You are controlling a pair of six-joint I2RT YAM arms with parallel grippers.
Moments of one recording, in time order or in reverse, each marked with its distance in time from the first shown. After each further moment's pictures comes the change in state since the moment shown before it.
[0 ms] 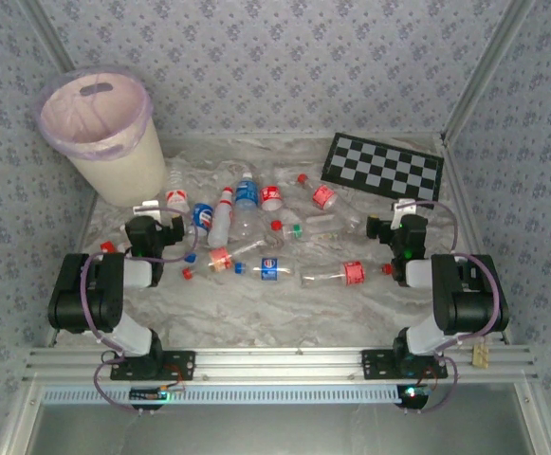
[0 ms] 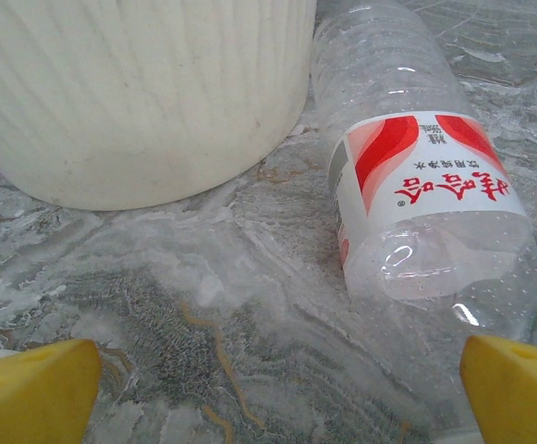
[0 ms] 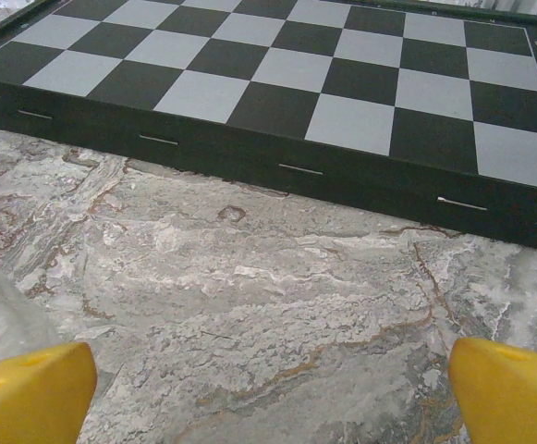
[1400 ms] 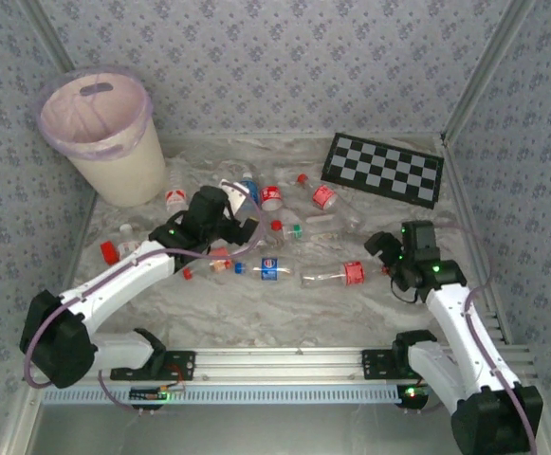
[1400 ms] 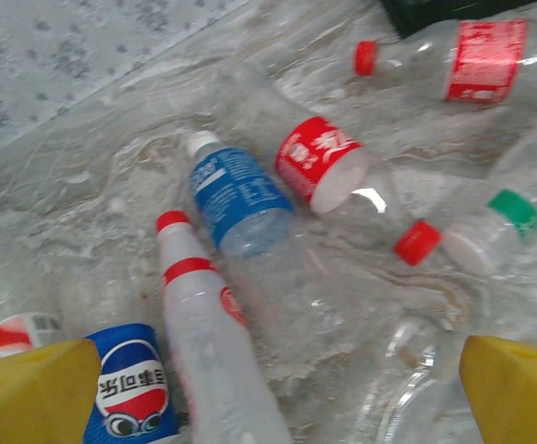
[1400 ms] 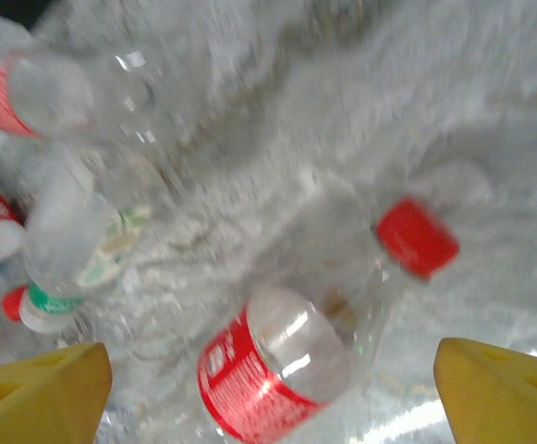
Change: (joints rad) left arm -0.680 -0.294 0.557 -1.043 -0.065 0.124; right arm 0.164 -0.690 0.237 -1.450 -0.148 0.973
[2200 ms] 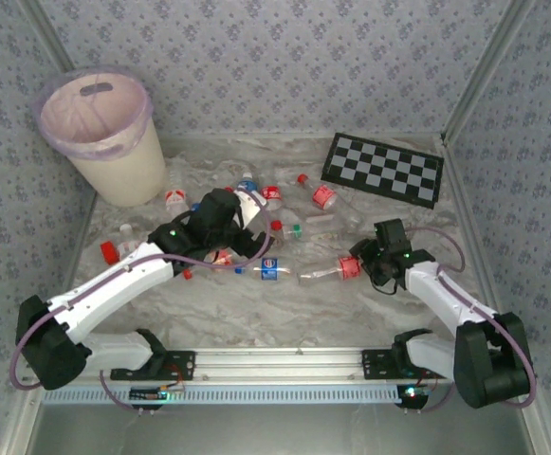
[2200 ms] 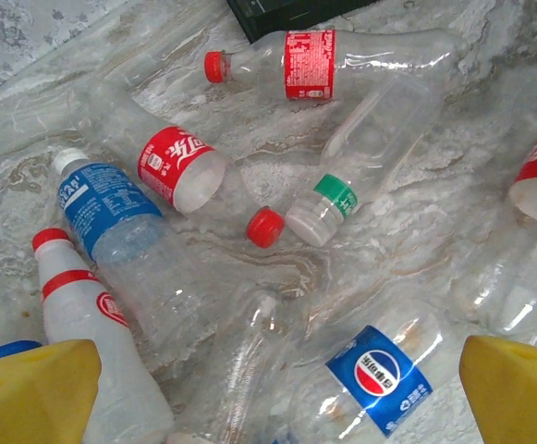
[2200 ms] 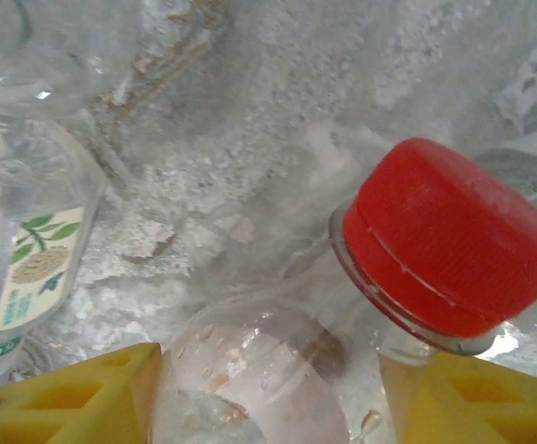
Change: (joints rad) left arm -0.123 -0.029 0.112 -0.193 0.124 -0.064; right arm 0.103 0.294 -0.065 0.297 0.008 0.128
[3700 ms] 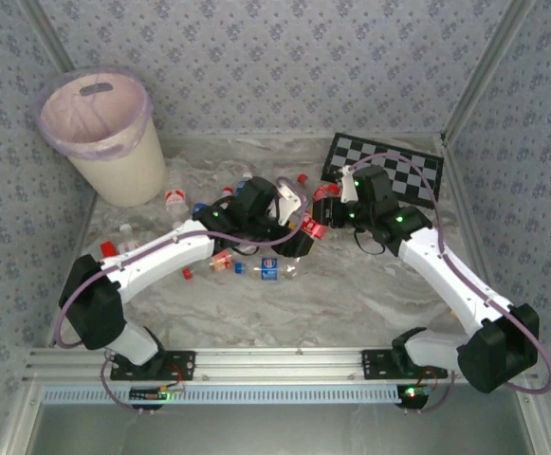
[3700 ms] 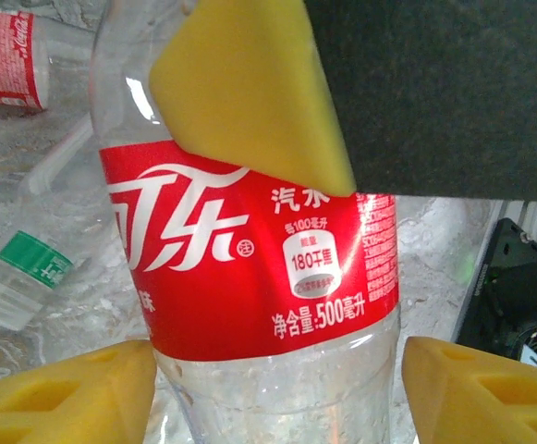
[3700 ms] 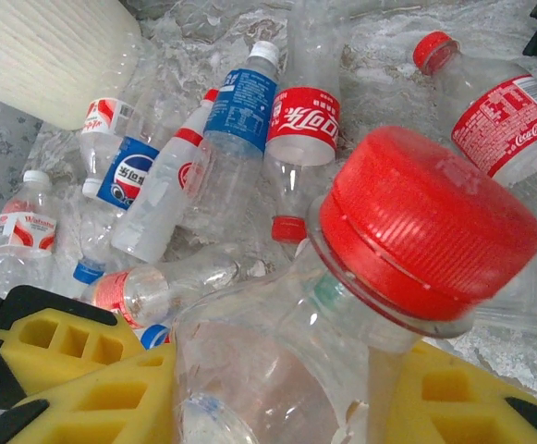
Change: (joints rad) left arm -0.051 0.303 0.185 0.084 0.457 -0.217; right arm 0.214 0.097 0.520 -0.087 -0.158 -0.676
